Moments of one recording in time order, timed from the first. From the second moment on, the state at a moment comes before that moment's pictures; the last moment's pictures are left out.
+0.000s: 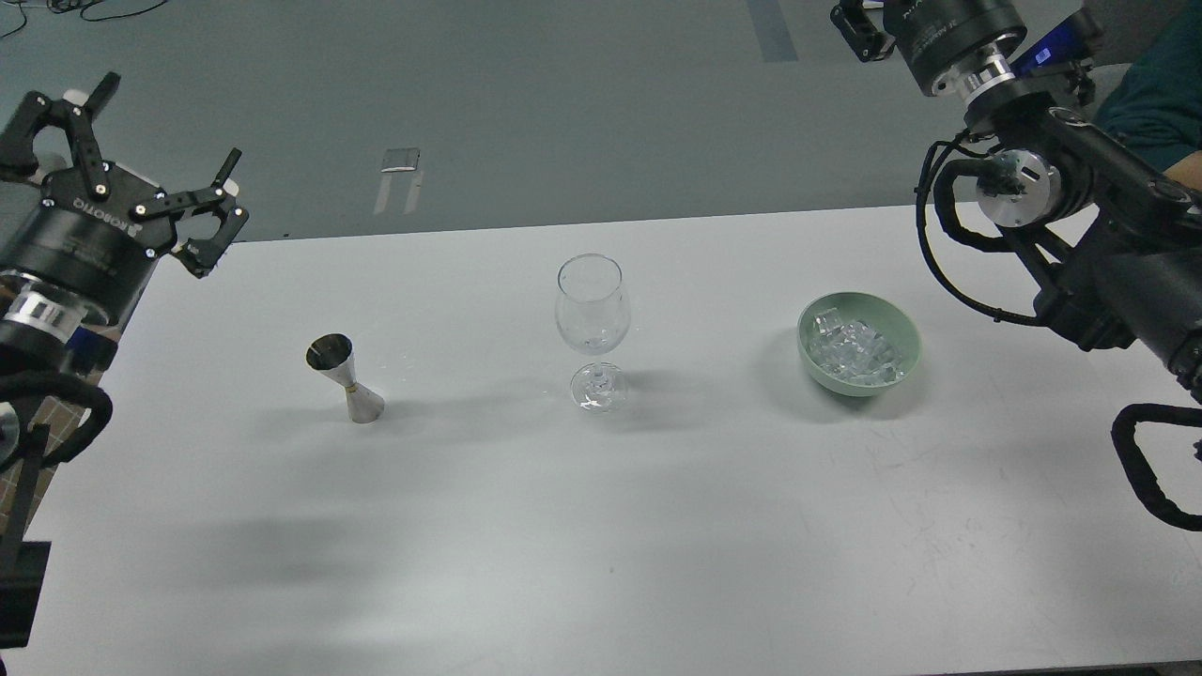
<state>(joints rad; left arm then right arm) -0.06 0.43 -1.73 -1.58 0.01 -0.15 0.26 1.07 -0.25 0.70 0.59 -0.27 0.31 0.49</state>
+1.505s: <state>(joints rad) 0.21 -0.01 -1.74 -1.48 0.05 -0.07 0.29 1.08 -0.24 0.61 0.60 -0.28 0.30 0.49</state>
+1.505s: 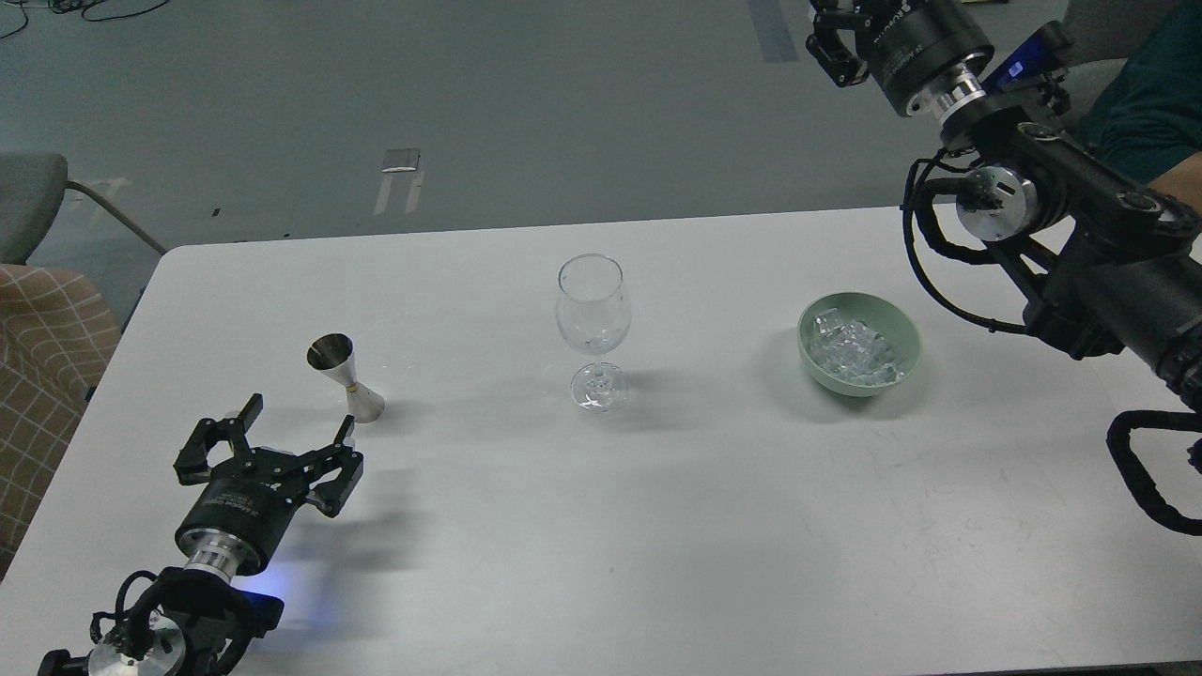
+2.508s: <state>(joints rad) -0.04 -0.04 -1.70 -1.18 0.09 -0.05 0.25 1.09 -0.24 0.60 0.59 -0.28 0.30 0.49</state>
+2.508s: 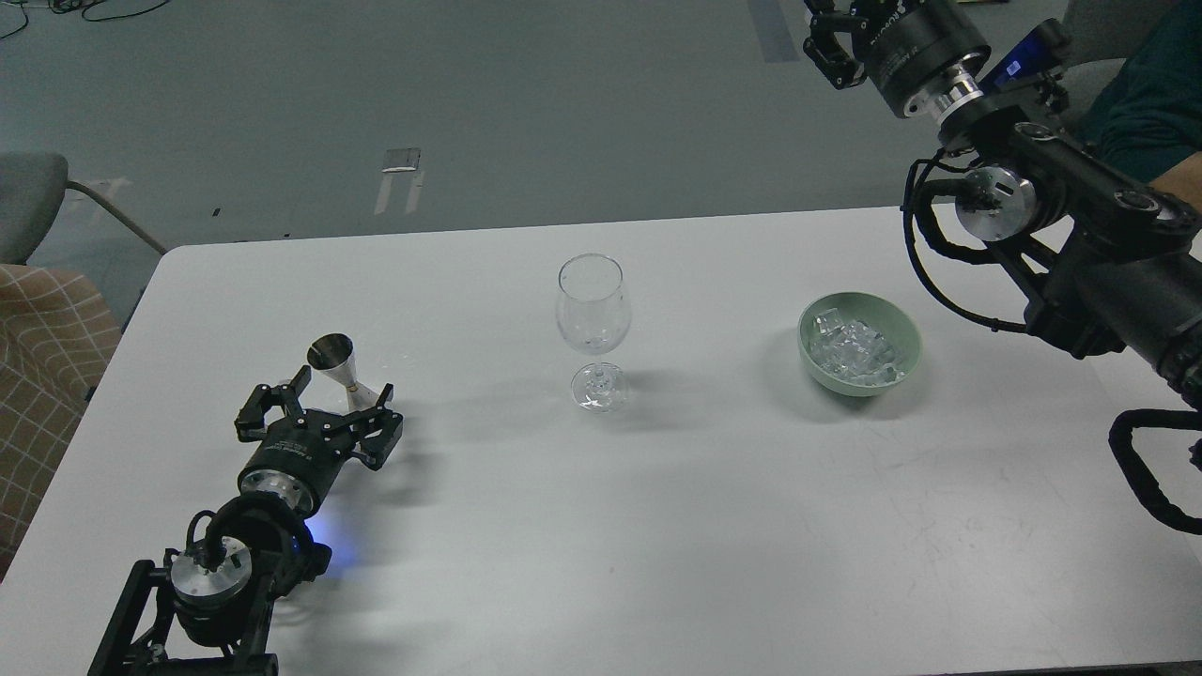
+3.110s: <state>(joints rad) -0.12 -0.03 -1.70 -1.09 0.10 -0.06 0.23 1.08 -0.26 0.60 0.59 -0.28 0.29 0.49</state>
